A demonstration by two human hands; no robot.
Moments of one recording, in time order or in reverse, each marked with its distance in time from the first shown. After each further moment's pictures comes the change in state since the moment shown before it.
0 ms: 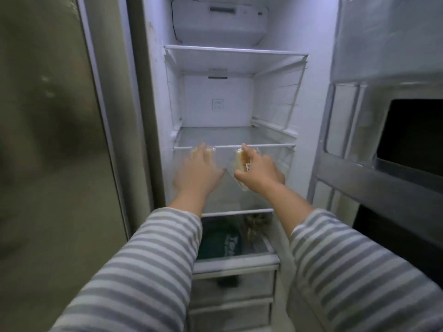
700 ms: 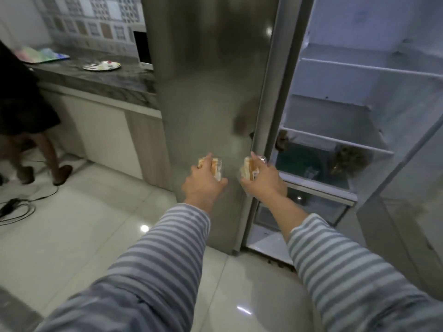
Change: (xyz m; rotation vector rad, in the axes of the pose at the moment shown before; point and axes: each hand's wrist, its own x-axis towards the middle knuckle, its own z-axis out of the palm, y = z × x) left_hand -0.293 -0.205 -0.094 0.172 -0.025 -0.625; right_hand -0.291 -0.079 0.130 0.032 -0.513 -0.149
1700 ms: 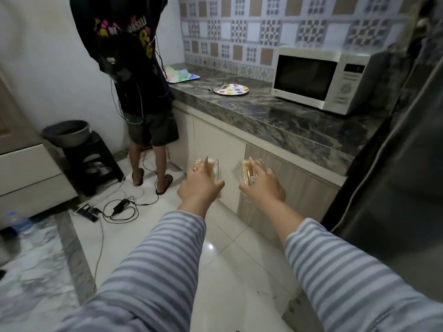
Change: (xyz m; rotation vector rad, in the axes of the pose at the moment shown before) left_hand 0.354 -0.343 -0.266 0.012 0.287 -0.334; right_hand 0.194 -0.473 0.297 0.089 -0.210 -0.370
